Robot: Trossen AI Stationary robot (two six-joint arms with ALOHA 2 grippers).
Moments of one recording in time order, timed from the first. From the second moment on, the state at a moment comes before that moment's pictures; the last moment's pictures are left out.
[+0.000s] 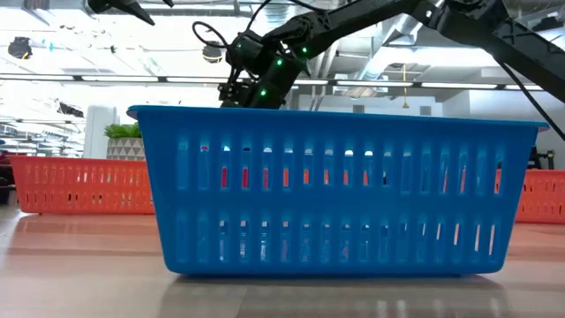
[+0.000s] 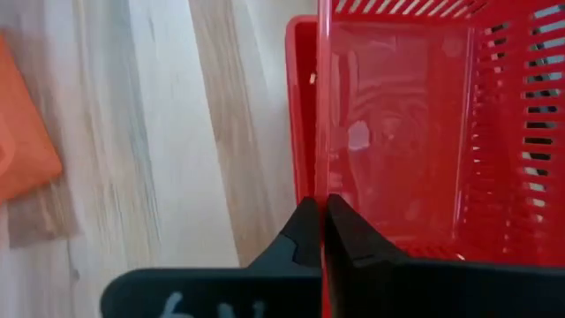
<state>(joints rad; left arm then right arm) 0.63 0.94 1.45 -1.12 -0.09 -0.54 -0.27 2.34 2.08 -0.67 0.05 -0.07</state>
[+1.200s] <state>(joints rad) 0.63 0.92 1.45 -1.11 -0.09 -0.54 -0.36 2.13 2.02 -0.86 0.08 0.09</state>
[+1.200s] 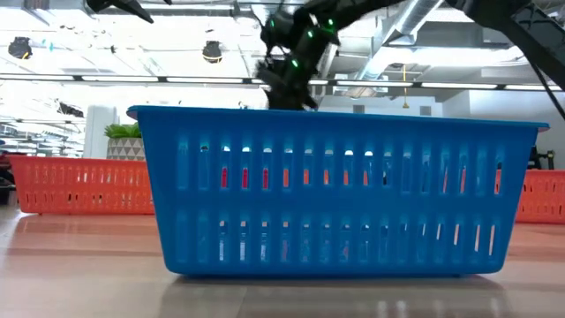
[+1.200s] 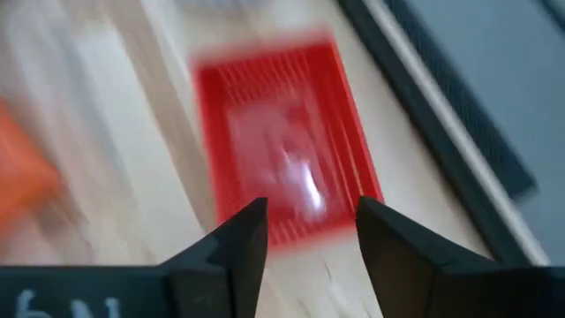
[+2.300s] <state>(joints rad) 0.63 0.91 1.45 -1.13 -0.08 -0.54 -0.29 2.08 1.91 -0.89 -0.13 0.06</state>
